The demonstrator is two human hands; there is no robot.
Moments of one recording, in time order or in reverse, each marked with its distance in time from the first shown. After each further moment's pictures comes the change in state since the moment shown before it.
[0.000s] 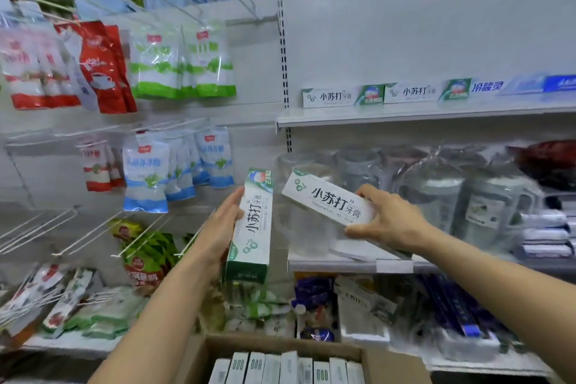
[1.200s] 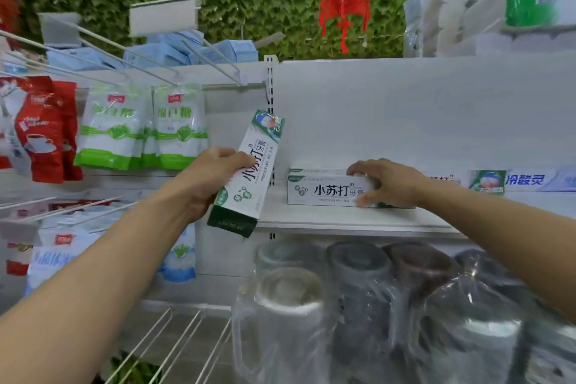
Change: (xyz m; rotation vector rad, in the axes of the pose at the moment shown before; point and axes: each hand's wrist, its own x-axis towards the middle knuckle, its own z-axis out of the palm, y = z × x) left_hand 0.187 0.199 0.071 0.149 -0.027 0.301; right_hand 0.306 0.071 -0.128 -0.256 0.077 -0.299
